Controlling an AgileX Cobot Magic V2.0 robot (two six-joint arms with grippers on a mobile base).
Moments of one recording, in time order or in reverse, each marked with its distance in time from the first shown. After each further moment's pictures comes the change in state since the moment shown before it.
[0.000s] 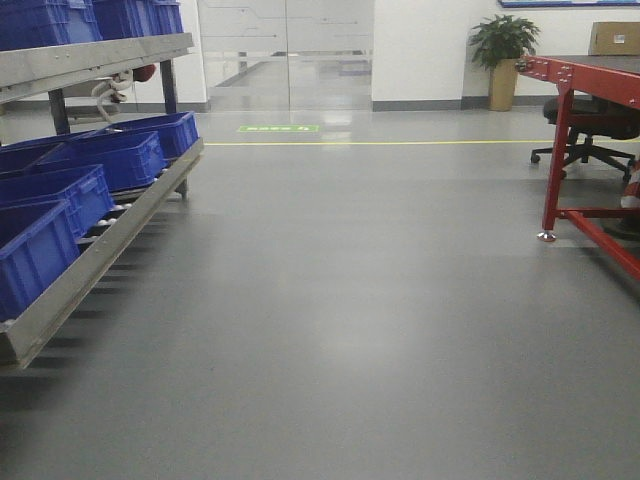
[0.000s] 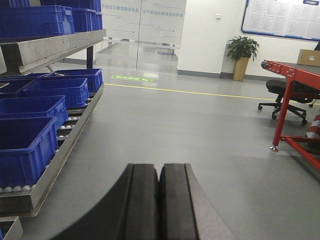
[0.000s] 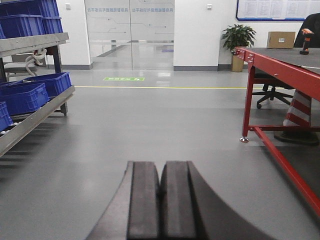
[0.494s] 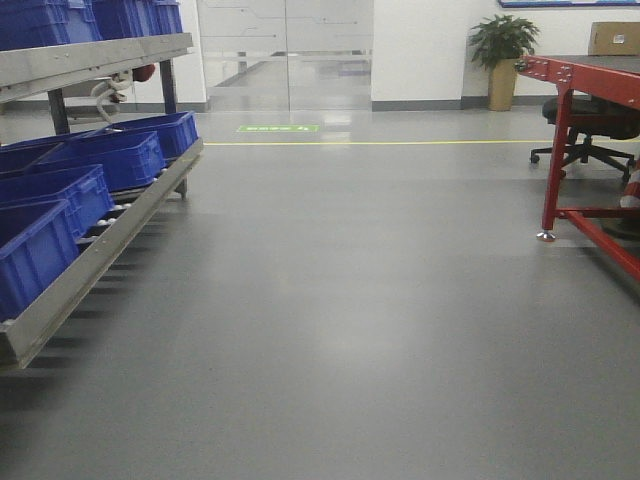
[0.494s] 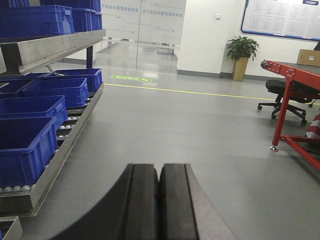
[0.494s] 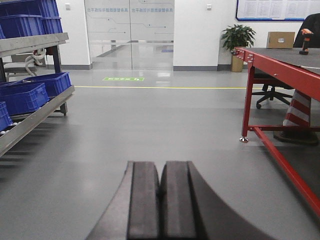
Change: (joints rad) left arm 0.000 0.000 0.000 0.000 0.000 0.000; right arm 0.000 0.000 0.000 0.000 0.000 0.000
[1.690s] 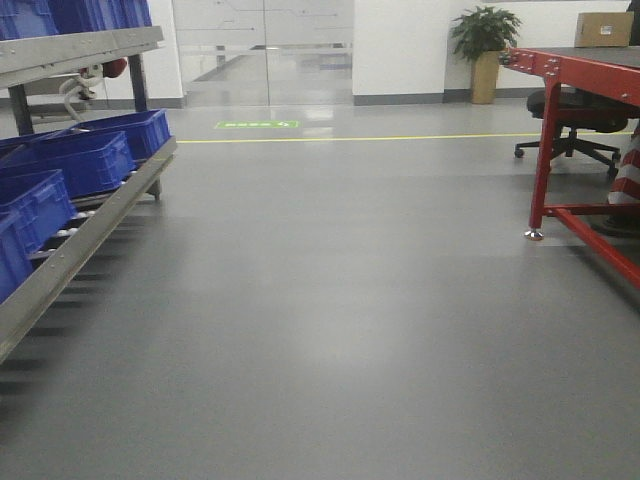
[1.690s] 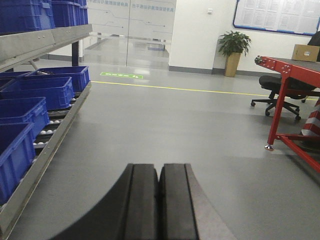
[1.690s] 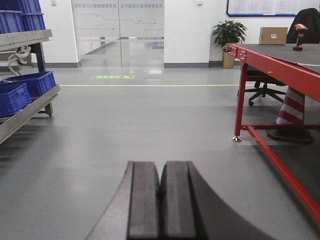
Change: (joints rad) left arm 0.000 0.000 0.000 0.000 0.000 0.000; right arm 0.000 0.000 0.000 0.000 0.000 0.000
